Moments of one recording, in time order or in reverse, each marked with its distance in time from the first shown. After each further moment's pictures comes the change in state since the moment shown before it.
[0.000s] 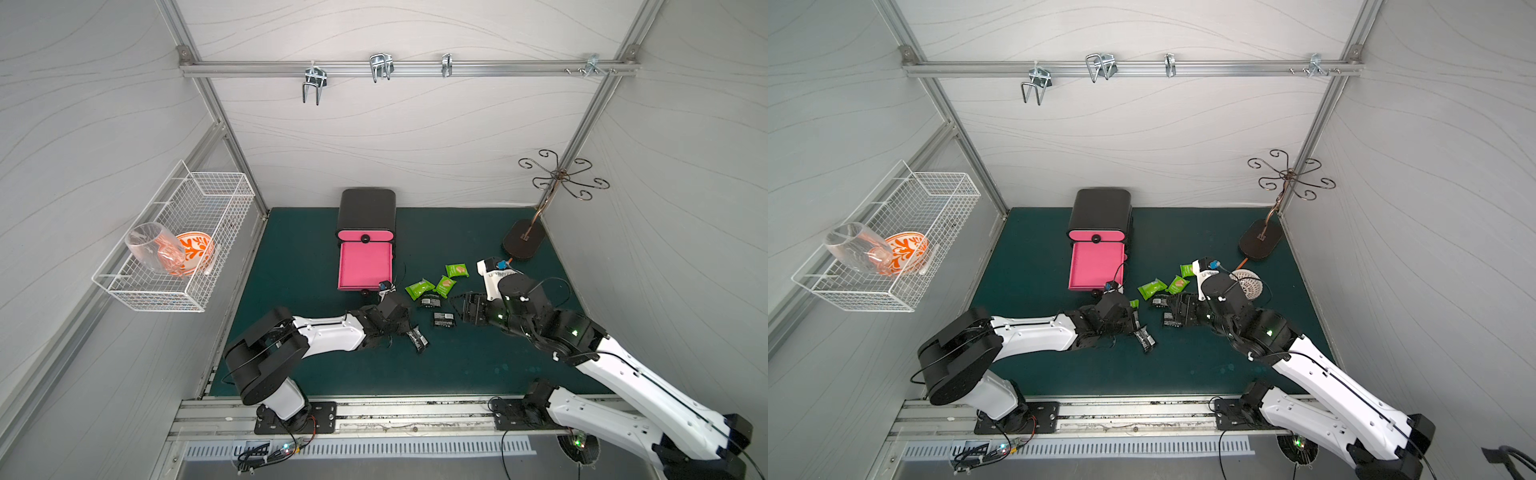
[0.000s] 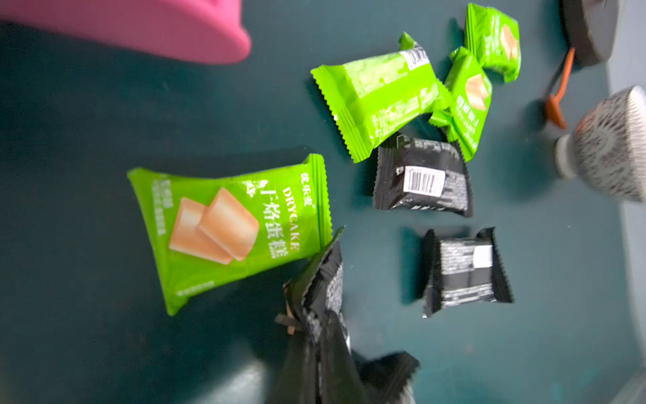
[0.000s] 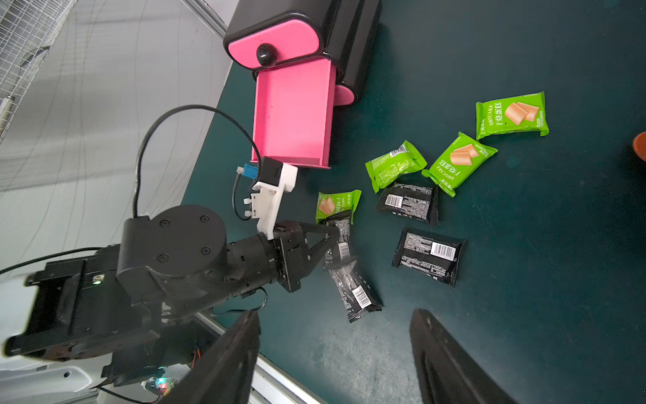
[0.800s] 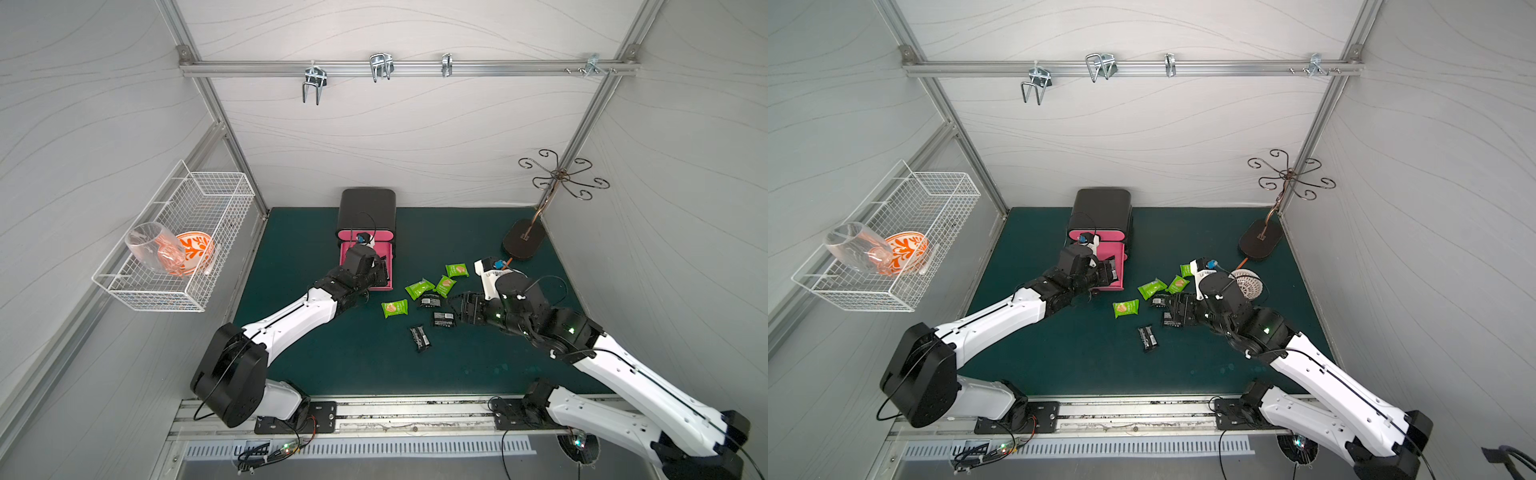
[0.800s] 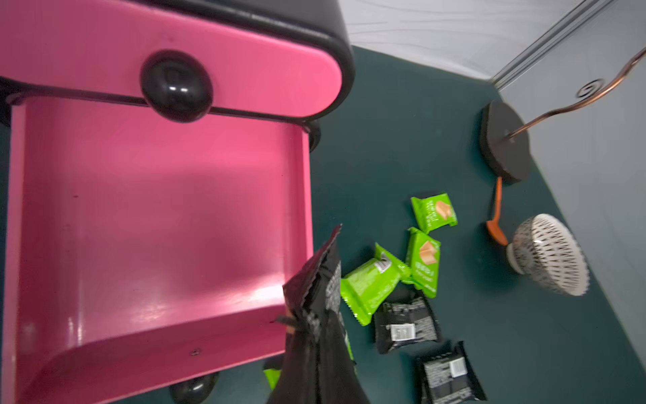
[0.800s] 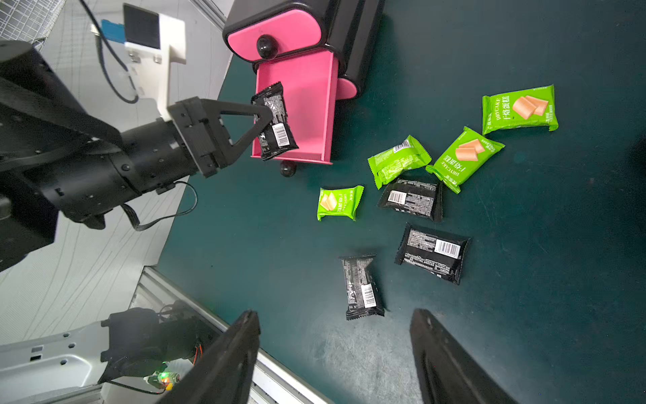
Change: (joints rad) left arm 0.317 -0.149 0.205 -0.133 0.063 0.460; right arm 0.000 0.012 0.003 0.001 -0.015 0.000
